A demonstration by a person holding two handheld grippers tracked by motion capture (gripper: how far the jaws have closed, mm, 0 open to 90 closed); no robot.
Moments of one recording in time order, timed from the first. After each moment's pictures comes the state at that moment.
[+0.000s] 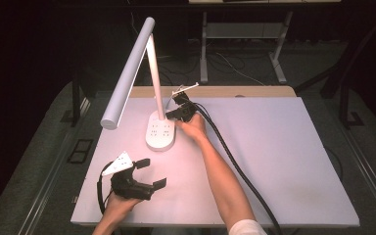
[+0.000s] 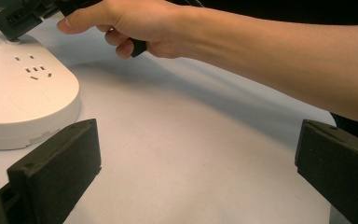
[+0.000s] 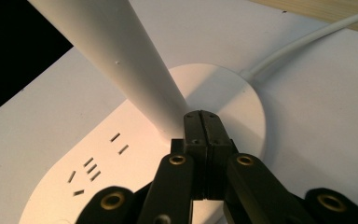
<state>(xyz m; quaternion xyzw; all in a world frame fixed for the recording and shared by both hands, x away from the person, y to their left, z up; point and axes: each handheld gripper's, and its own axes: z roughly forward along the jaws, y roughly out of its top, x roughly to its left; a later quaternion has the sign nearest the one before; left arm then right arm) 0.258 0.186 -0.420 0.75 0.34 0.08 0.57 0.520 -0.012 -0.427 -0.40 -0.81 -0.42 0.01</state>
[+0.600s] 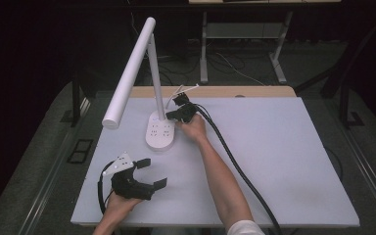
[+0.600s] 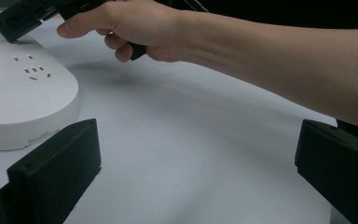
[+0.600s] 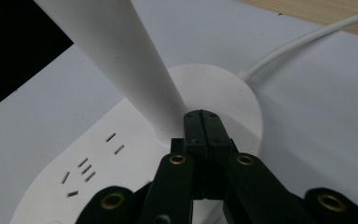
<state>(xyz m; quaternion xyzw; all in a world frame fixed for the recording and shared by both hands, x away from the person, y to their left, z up) 0.257 0.186 -0.420 0.75 0.34 0.08 0.57 0.517 -0.012 -0.430 -0.40 -0.81 -0.43 -0.01</state>
